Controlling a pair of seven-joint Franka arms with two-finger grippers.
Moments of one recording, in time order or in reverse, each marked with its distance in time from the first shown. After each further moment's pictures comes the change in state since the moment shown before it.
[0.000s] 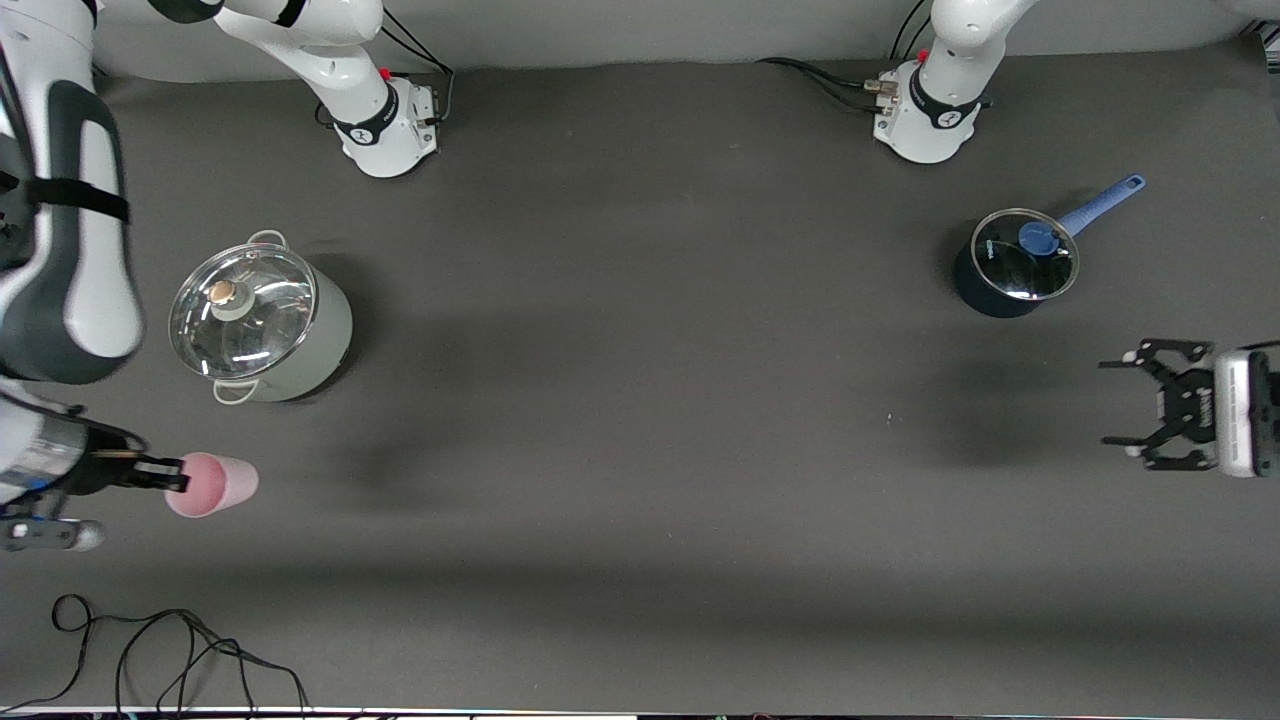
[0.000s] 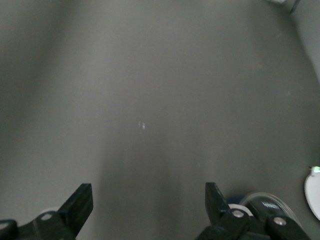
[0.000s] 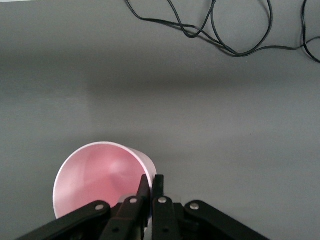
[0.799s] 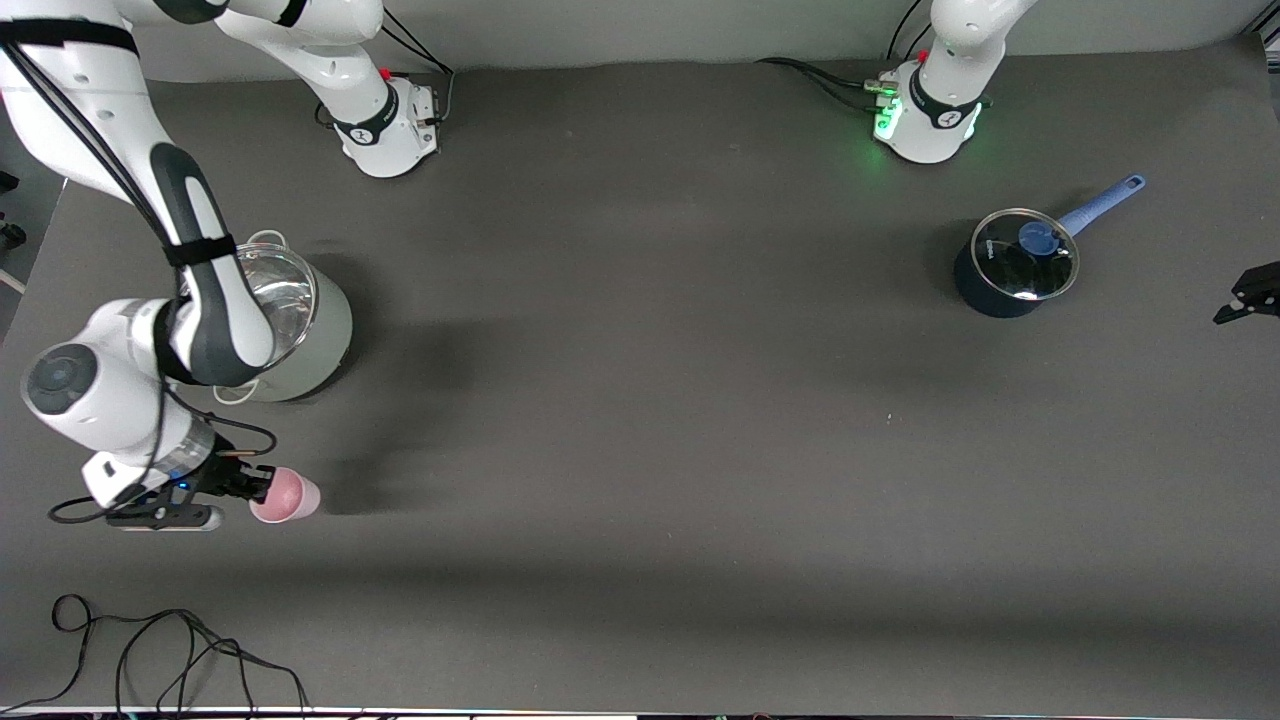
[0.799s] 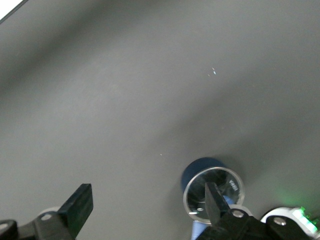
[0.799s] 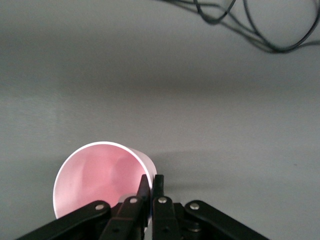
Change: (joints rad) left arm -0.011 -0.327 -0.007 -0.011 0.229 -0.024 -0.783; right arm 0.011 0.050 -0.006 -0.343 -0.024 0.520 -0.004
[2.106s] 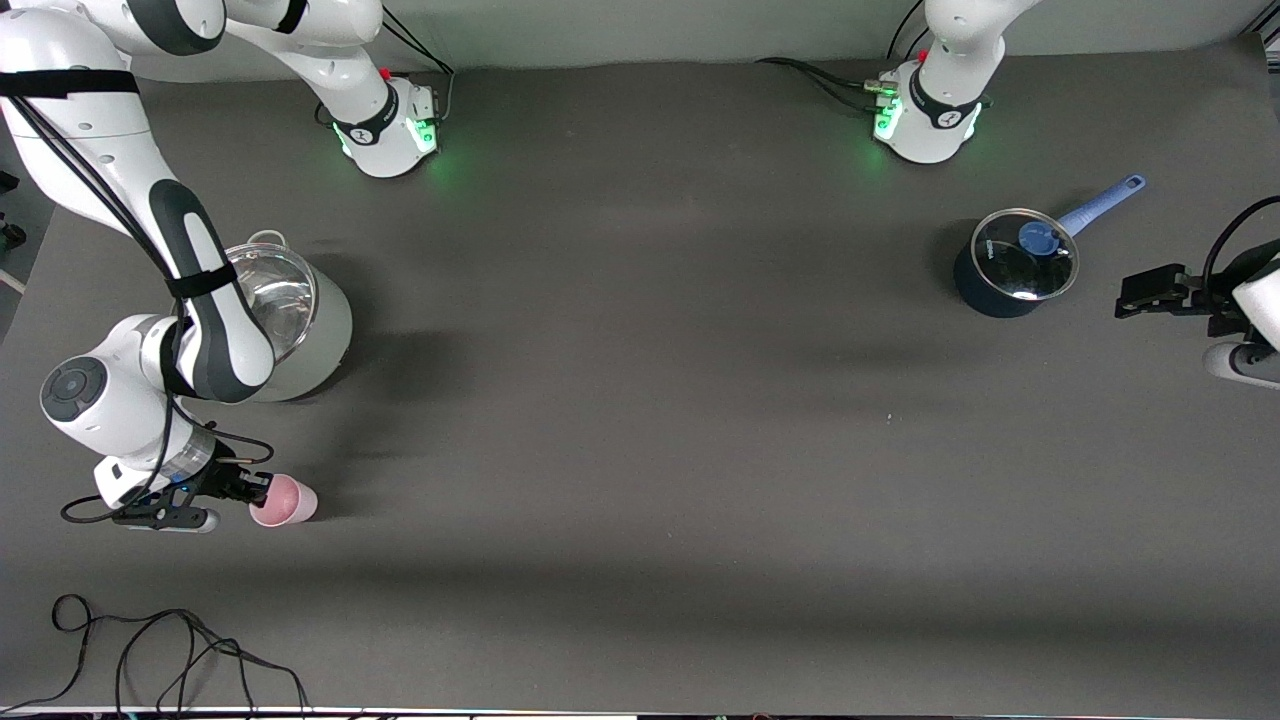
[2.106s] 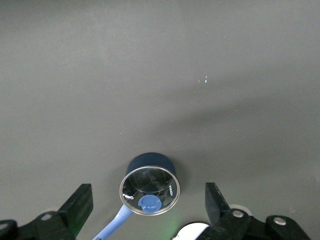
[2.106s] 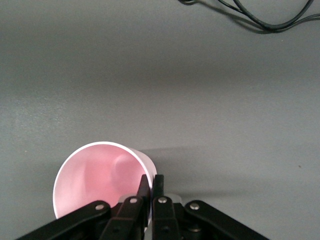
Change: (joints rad) left arm -0.207 -0.027 0.072 -0.038 0.012 -0.082 -0.518; right arm -0.056 0.058 0.003 -0.003 0.075 0.074 -0.050
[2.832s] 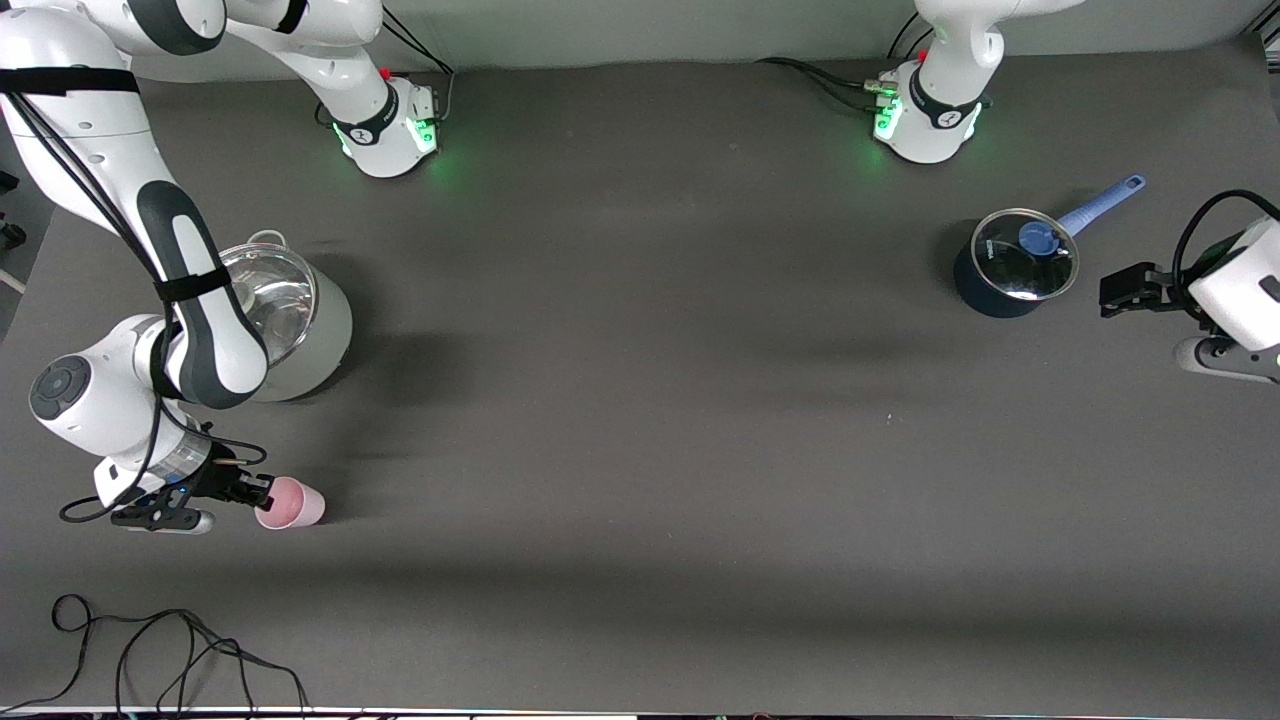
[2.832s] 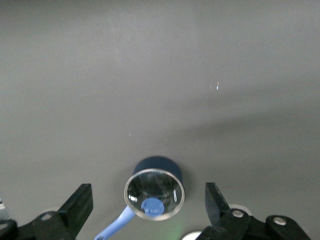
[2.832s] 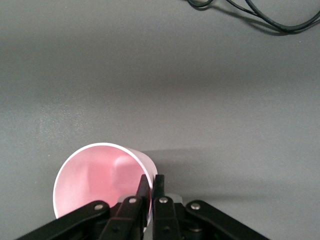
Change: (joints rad) left arm -0.460 -0.142 0.523 -0.142 -0.078 0.132 0.001; right arm 0.000 0.000 0.003 0.007 0.120 0.000 -0.086
